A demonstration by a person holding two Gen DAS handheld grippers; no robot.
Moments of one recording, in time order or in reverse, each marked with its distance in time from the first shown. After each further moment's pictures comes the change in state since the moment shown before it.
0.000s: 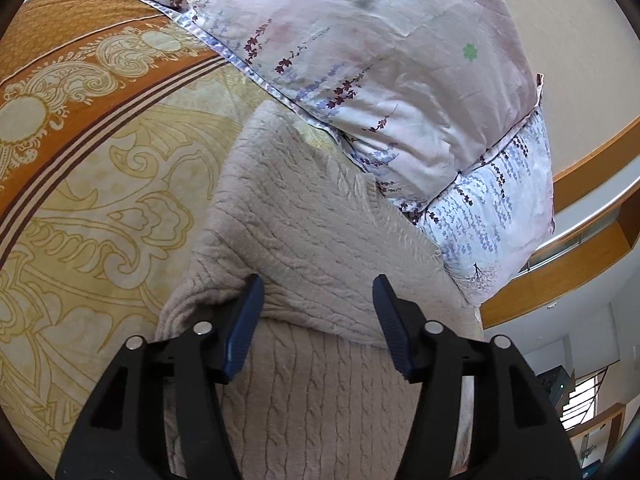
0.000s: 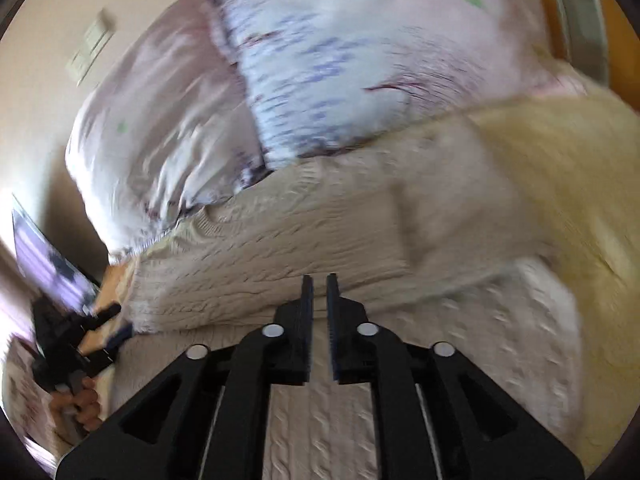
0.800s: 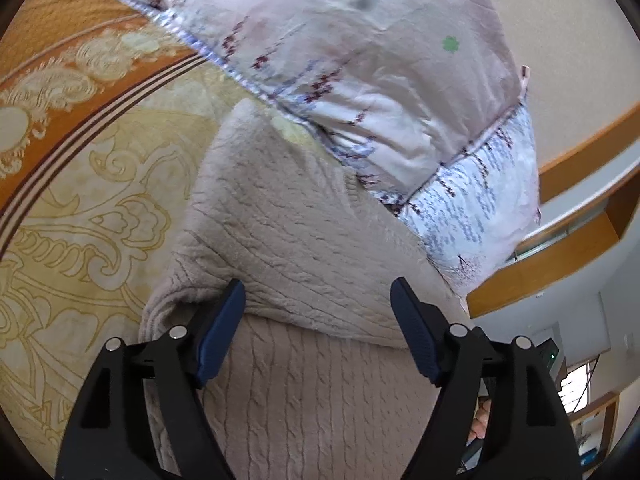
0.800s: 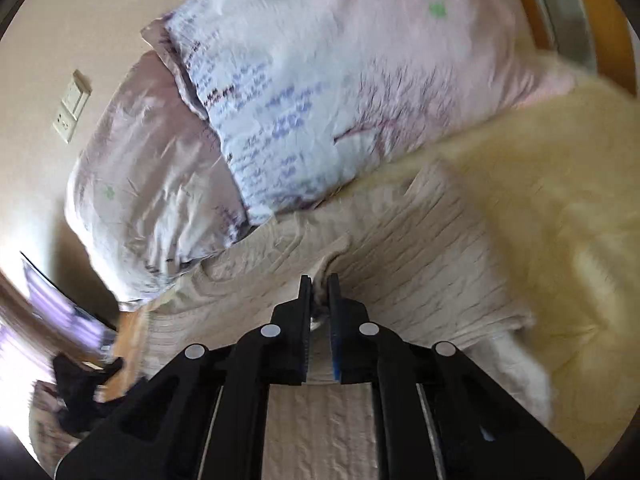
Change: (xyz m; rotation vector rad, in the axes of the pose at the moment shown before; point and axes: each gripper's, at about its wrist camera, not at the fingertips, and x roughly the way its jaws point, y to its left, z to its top) left arm -0.005 -0.011 0.002 0.042 0.031 -0.060; right arm 0.001 -0.012 0.023 0.006 -0.075 -0.055
